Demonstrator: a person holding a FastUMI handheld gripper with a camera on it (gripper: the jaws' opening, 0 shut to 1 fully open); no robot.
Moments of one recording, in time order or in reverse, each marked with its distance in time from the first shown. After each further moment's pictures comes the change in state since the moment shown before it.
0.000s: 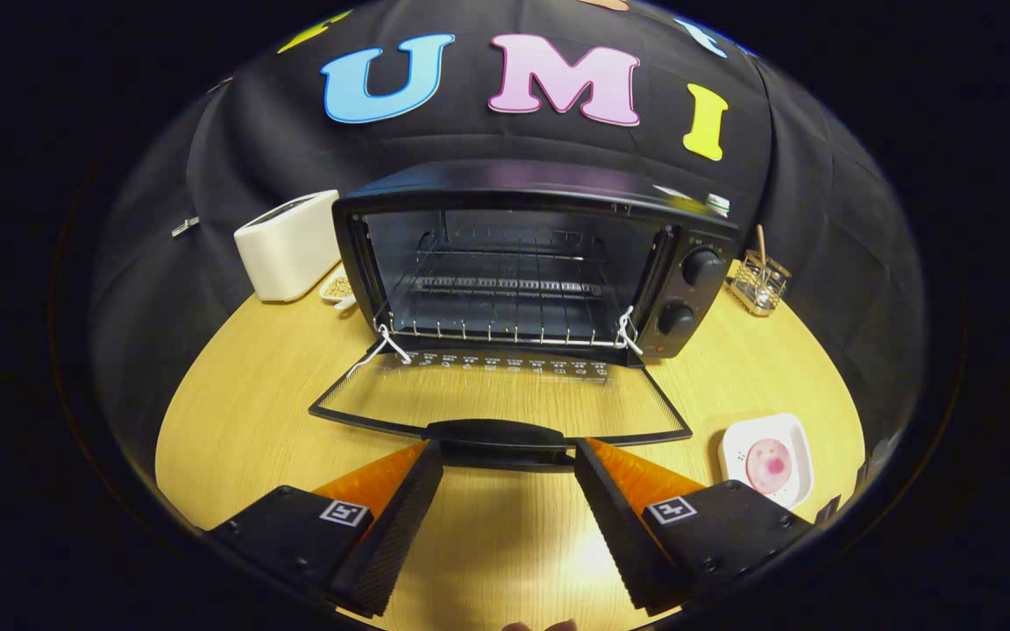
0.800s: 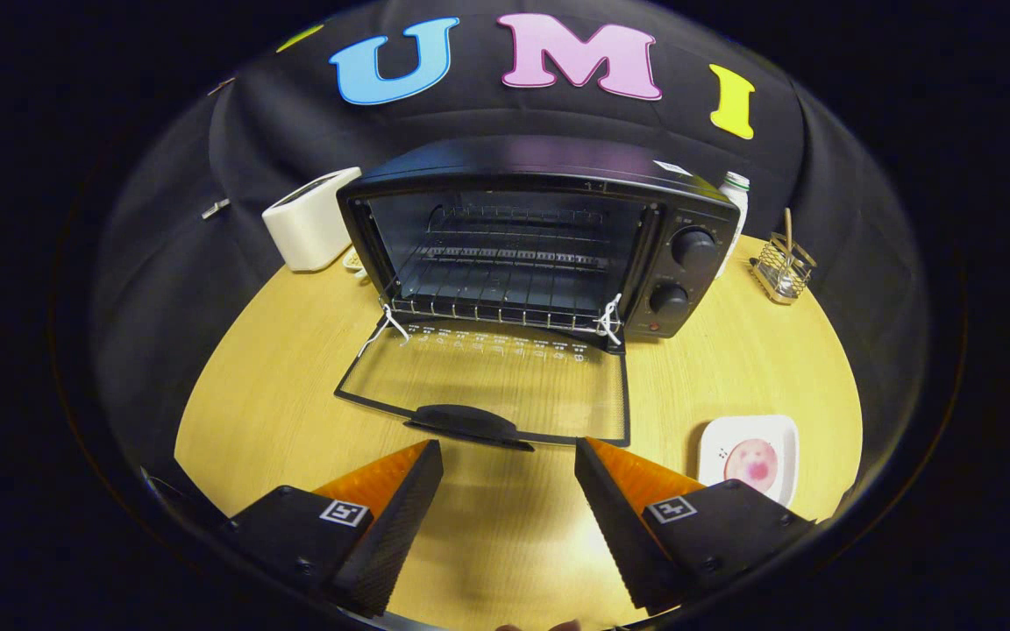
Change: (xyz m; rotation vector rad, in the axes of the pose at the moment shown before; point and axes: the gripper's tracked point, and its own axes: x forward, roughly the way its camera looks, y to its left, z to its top) arm -0.030 -0.041 -0.001 -0.050 0.136 0.157
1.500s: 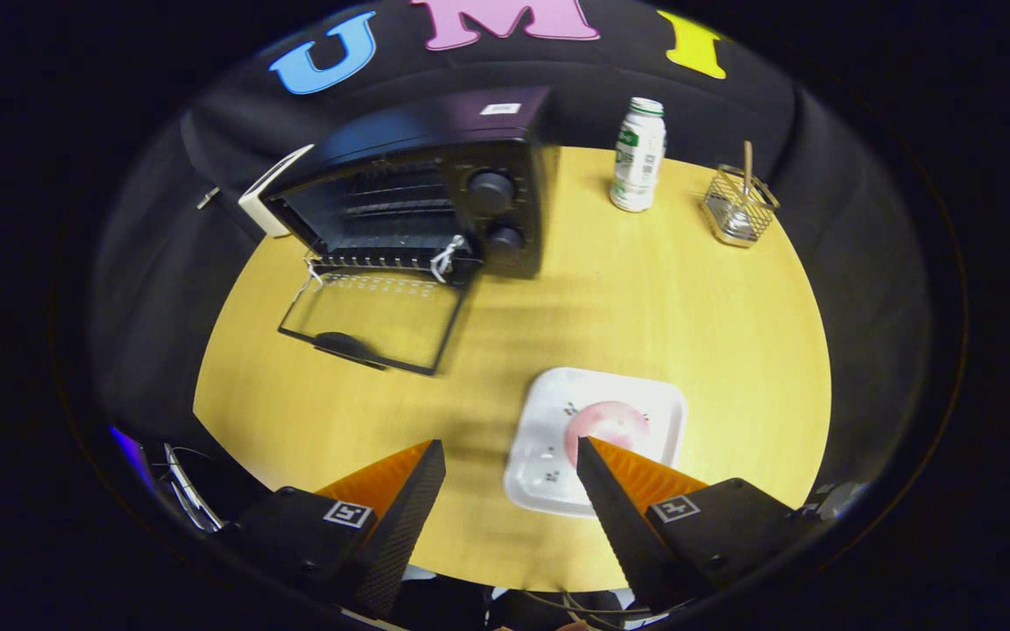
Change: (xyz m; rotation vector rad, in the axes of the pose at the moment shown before) arm -0.052 -0.181 -0.026 0.033 0.288 0.048
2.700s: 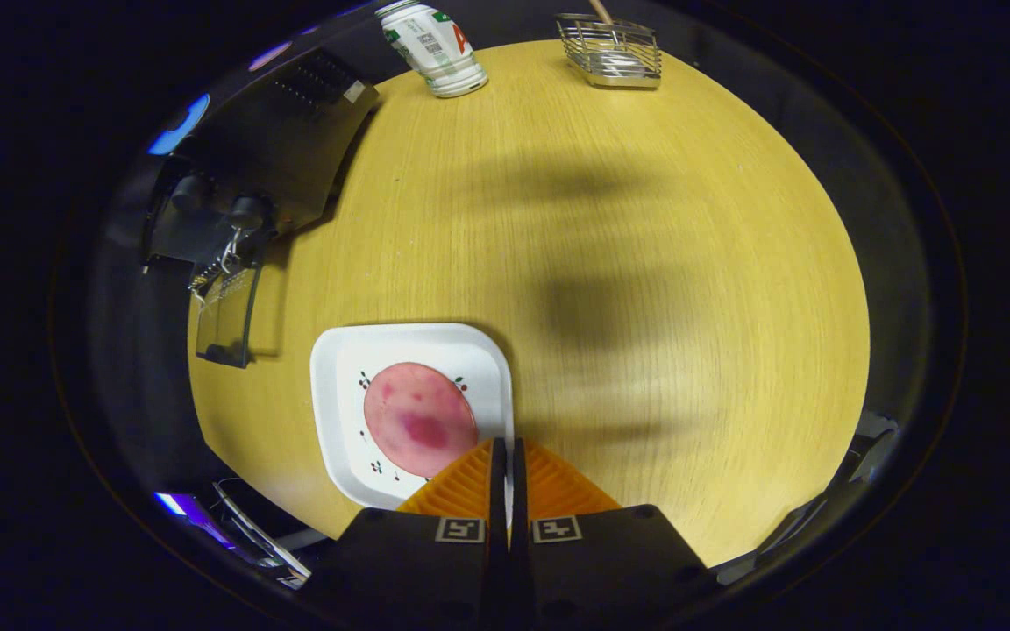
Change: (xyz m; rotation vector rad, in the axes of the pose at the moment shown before) arm 0.072 -0.123 -0.061 0.298 0.277 0.074
